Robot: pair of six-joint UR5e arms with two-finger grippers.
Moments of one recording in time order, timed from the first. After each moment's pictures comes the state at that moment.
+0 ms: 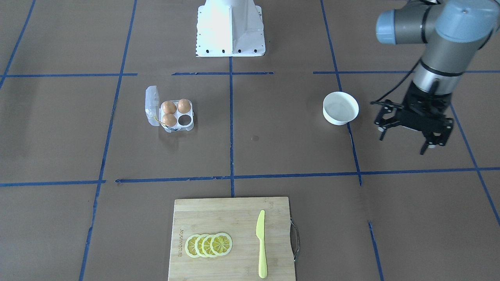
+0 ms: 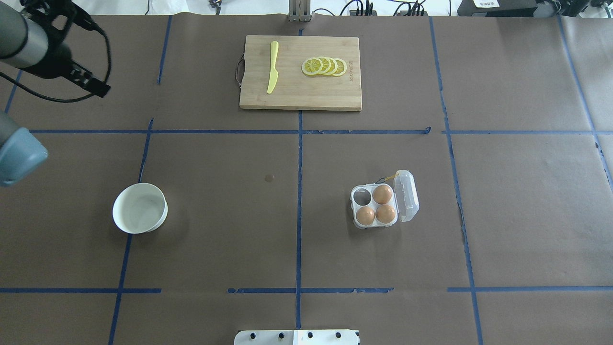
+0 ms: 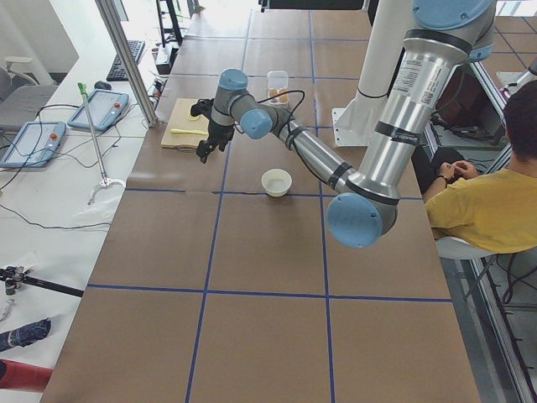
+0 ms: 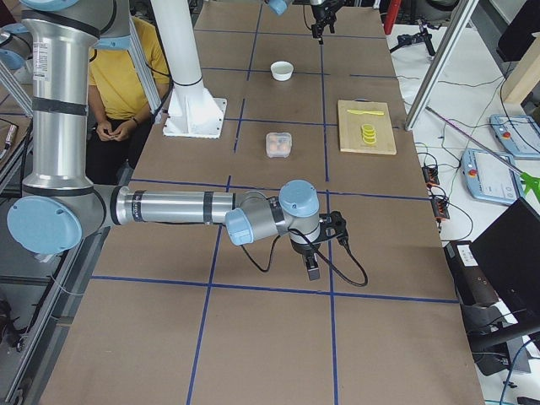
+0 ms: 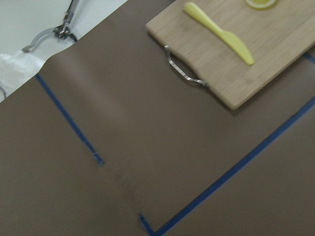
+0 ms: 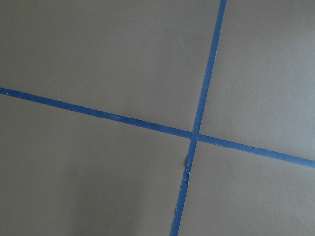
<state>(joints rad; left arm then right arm) -1.07 -1.88 -1.84 -1.67 -1.94 -0.21 1.48 -1.67 1.68 -1.24 2.30 0.07</state>
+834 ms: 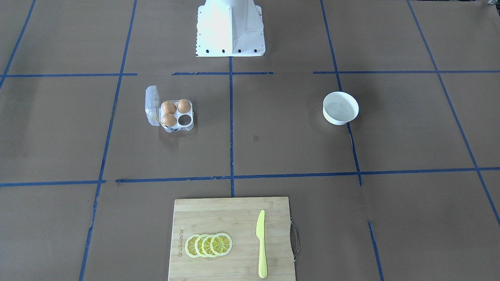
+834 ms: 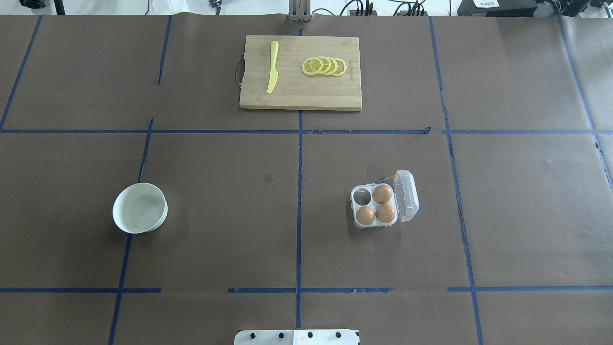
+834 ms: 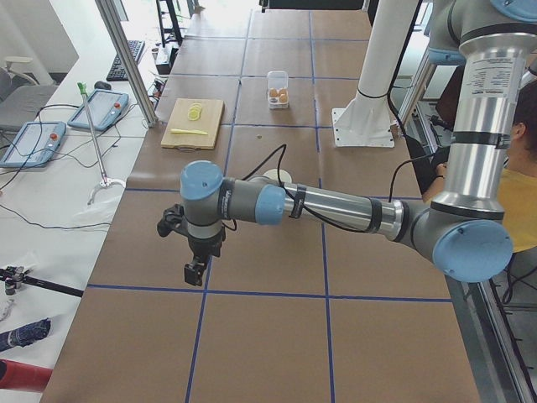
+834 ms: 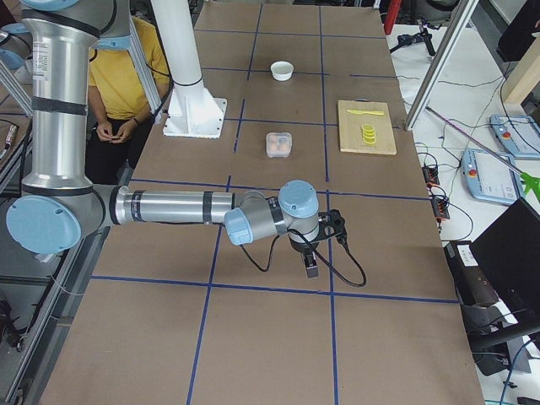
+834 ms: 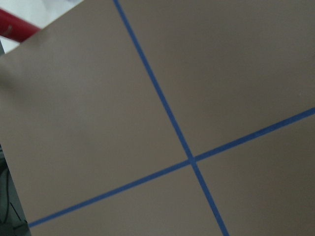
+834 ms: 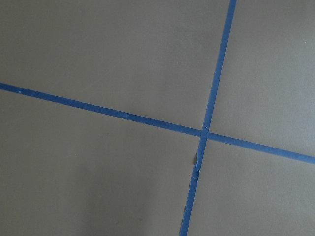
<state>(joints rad) -1.61 -1.59 -1.65 -1.56 -2.25 0.26 1.48 -1.68 1.68 -1.24 2.33 0.08</state>
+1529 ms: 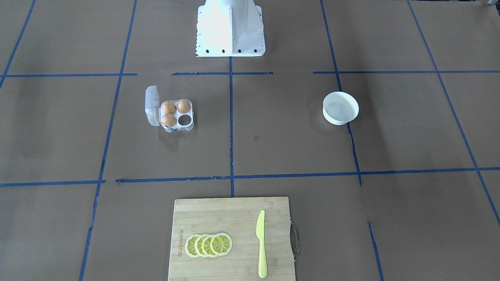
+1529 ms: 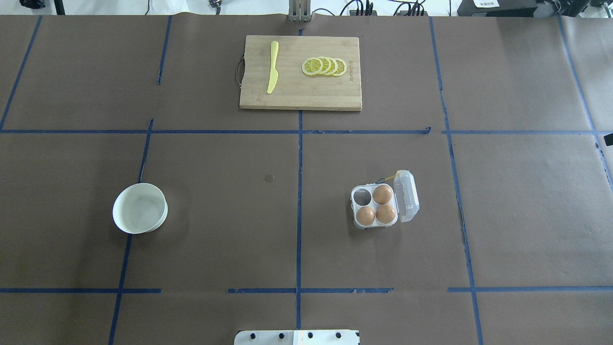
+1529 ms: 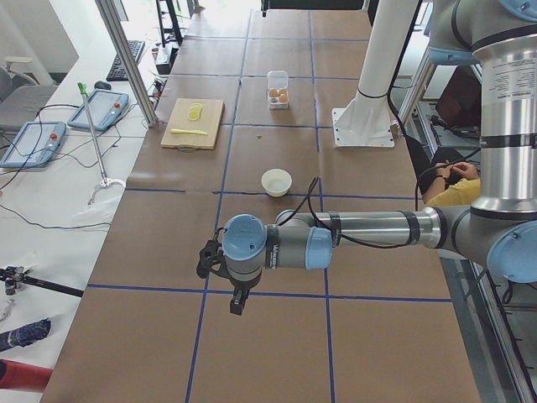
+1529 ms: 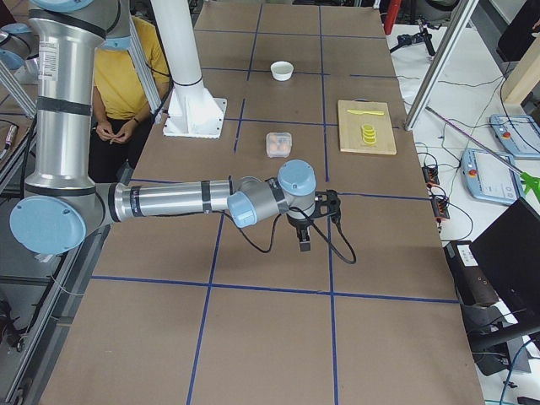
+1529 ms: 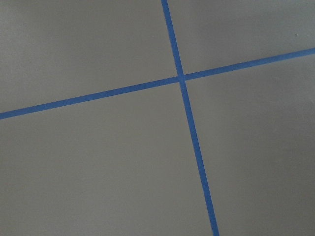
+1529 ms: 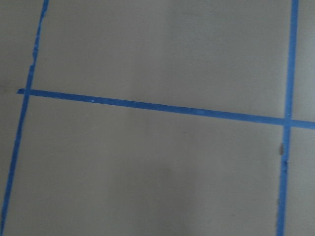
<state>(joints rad) -1.65 -1.46 -1.66 -1.64 -2.41 0.25 1.30 -1.69 1.84 -1.24 2.37 0.39</state>
